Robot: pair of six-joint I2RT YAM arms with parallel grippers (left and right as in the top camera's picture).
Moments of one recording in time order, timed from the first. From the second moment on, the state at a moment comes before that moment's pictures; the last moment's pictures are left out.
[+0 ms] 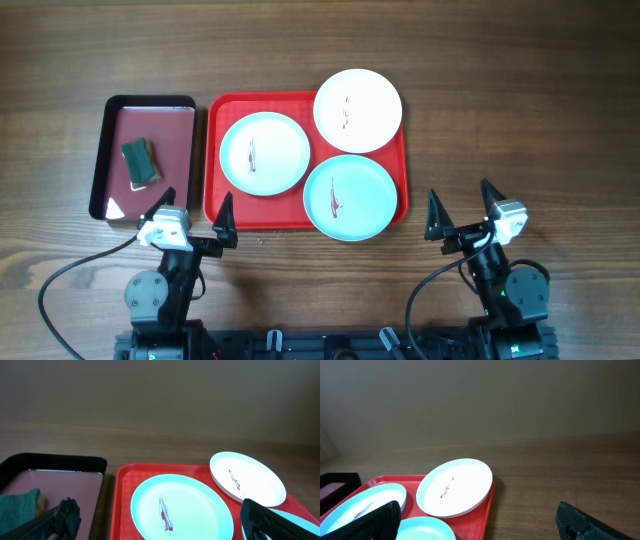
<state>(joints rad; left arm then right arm) 0.03 0.01 0.02 -0.07 0.18 -0.15 0.14 0.02 0.01 0.00 -0.10 0.18</state>
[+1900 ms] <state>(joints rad) 0.03 0.01 0.02 -0.07 0.23 -0.19 0.14 0.02 0.01 0.04 -0.09 0.24</state>
